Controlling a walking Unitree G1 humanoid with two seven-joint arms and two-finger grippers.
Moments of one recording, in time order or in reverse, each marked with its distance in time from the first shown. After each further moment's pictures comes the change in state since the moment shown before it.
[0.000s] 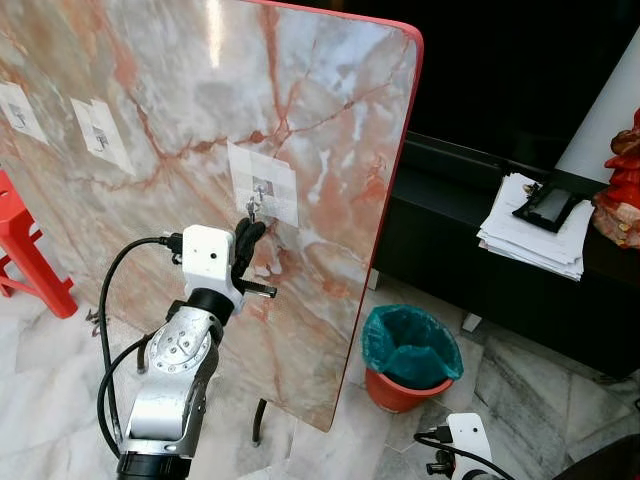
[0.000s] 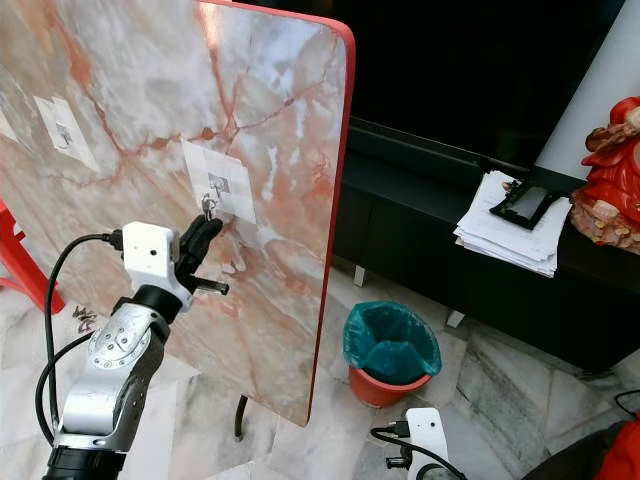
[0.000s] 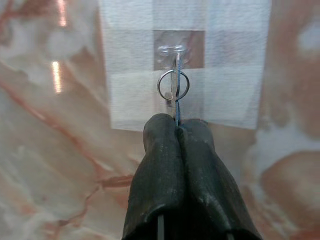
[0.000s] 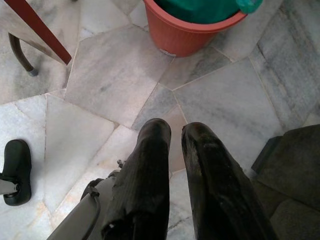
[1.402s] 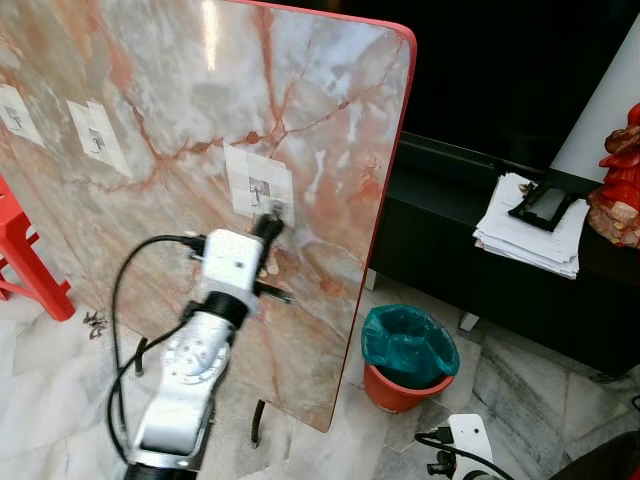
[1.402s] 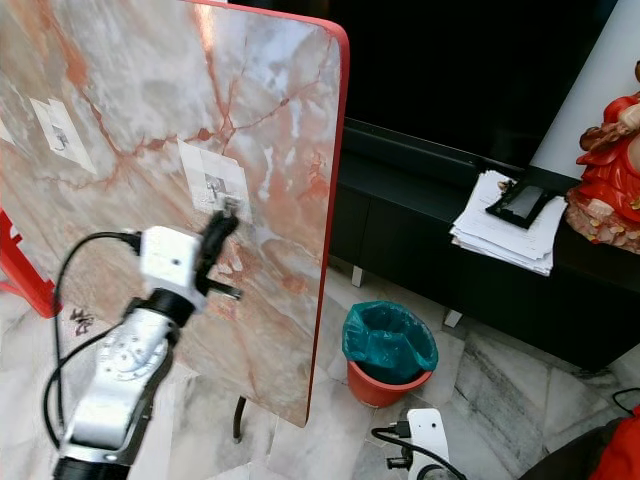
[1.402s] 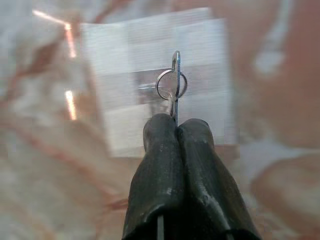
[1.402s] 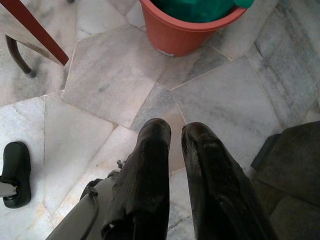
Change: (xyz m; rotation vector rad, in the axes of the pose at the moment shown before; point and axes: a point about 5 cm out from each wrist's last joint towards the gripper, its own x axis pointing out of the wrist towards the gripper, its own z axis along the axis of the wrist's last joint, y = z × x) left arm -0.007 -0.010 0.011 0.135 -0.075 0.013; right arm 0.000 0.000 -0.001 0.012 0.000 -0.008
